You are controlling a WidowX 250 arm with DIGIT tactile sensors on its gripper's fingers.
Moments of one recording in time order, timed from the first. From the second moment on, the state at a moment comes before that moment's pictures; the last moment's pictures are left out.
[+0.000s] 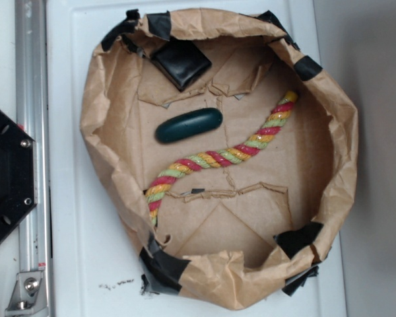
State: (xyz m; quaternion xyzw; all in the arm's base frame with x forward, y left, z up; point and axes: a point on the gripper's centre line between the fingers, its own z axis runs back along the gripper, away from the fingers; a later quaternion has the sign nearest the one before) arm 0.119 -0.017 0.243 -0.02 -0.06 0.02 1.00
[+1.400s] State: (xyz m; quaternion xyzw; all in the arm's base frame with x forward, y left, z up) arm 0.214 -0.007 0.184 0.00 -0.11 0.14 0.98
